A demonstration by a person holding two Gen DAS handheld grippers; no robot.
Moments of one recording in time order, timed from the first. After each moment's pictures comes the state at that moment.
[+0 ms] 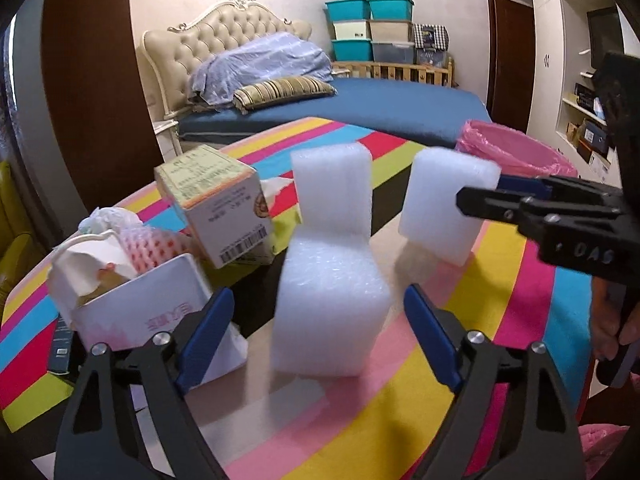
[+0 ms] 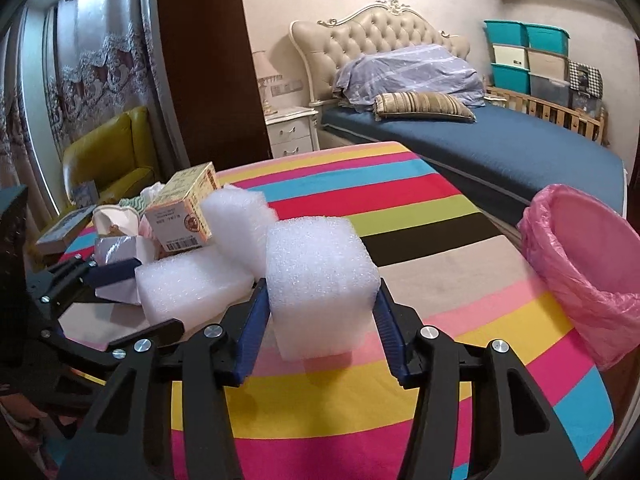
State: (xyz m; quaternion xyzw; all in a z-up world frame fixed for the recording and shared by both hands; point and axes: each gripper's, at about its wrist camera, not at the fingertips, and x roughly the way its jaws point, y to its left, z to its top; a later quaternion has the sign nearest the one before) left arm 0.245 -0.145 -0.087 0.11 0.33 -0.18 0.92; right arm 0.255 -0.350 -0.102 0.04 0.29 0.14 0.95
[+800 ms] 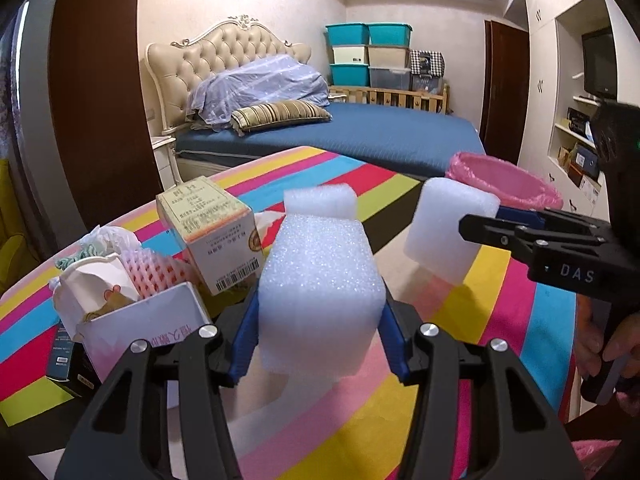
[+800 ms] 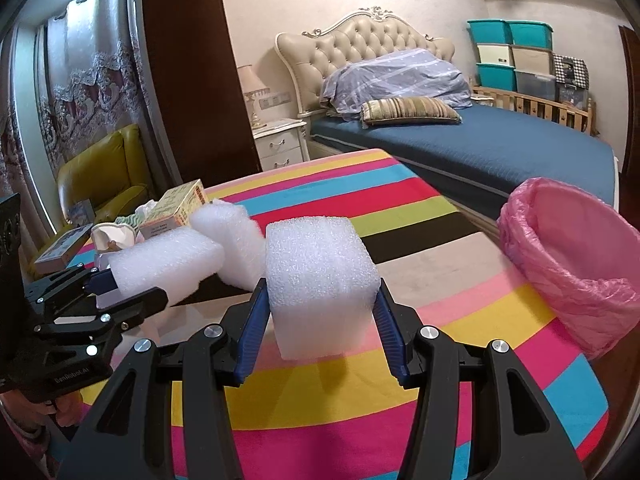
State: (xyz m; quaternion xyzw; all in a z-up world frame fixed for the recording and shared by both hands) left arm 0.238 -0.144 -0.071 0.08 0.28 -0.19 0.94; right arm 0.244 -0.369 -0.097 0.06 0.27 0.12 0.95
